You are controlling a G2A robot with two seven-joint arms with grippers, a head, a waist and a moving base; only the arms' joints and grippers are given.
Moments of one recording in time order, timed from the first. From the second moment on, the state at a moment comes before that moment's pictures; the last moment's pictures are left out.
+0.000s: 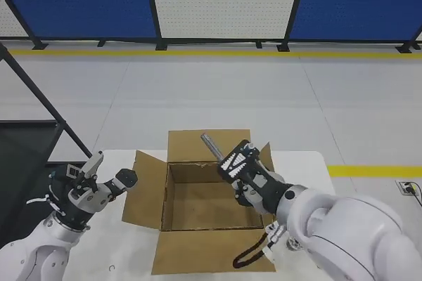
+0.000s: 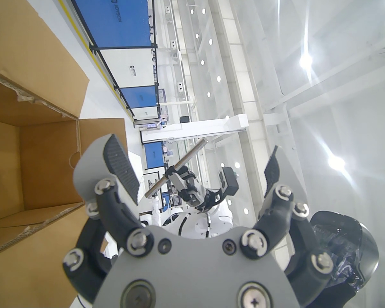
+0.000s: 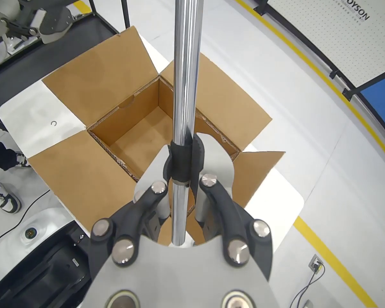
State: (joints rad) left arm 1.23 -1.12 -1.74 -1.91 -0.68 0.09 -0.61; right arm -0.49 -1.16 0.96 -2.12 -0.97 0.07 1.32
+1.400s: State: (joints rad) left arm 1.28 -1.11 -1.81 -1.91 -0.73 0.14 -0.54; right arm -0.22 -1.38 0.45 -1.38 -1.03 0.04 1.24
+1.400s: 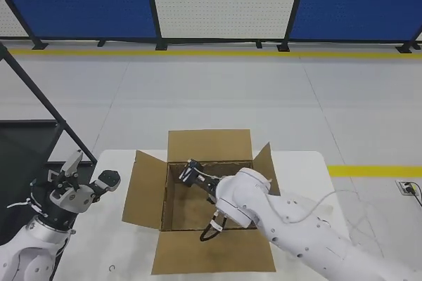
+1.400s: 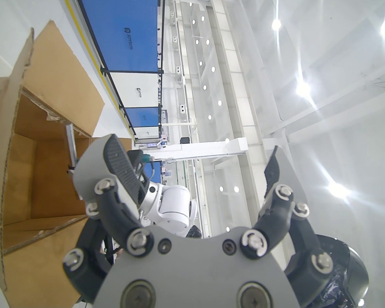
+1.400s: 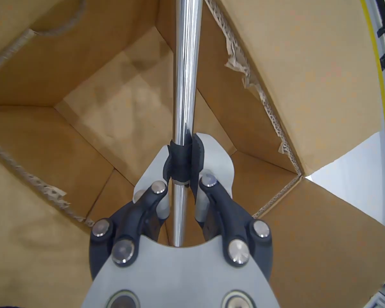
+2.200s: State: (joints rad) left arm 1.28 -1.11 -1.82 -1.91 -0.74 0.14 -0.53; right arm -0.14 -1.62 0.34 -0.73 -0.87 -0.20 1.10
